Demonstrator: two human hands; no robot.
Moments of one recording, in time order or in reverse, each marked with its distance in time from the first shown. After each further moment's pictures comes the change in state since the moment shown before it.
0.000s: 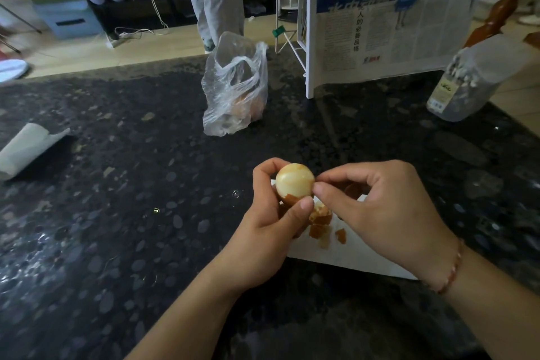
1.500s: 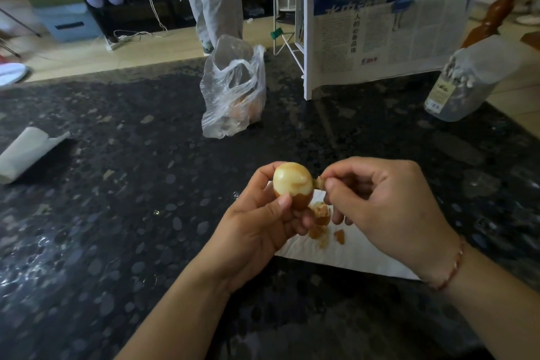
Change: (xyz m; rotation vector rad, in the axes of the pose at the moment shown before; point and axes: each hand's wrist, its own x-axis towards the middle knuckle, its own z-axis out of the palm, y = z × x) left_hand 0.002 0.003 -0.007 -0.573 -0.064 -0.105; right_hand 0.001 0.004 -0.002 0.128 0.054 -0.085
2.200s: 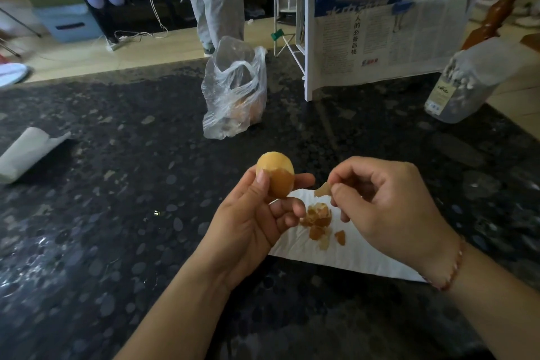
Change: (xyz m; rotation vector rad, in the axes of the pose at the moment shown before) left_hand 0.004 0.007 0.000 -0.083 0.150 -0.025; right_hand 0.001 0.001 -0.003 -0.106 -0.046 -0.008
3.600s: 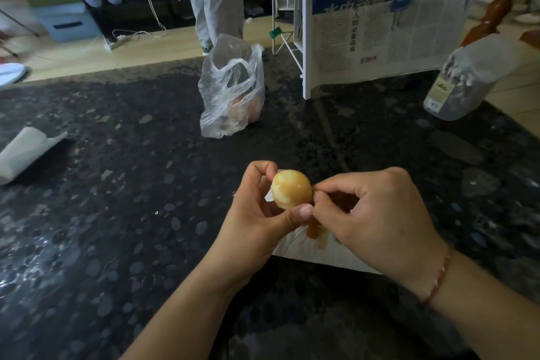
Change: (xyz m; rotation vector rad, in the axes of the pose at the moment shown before) left_hand 0.002 -0.012 0.000 0.412 -0.021 0.205; right_hand -0.007 -0.008 0.009 -0.170 0.031 -0.030
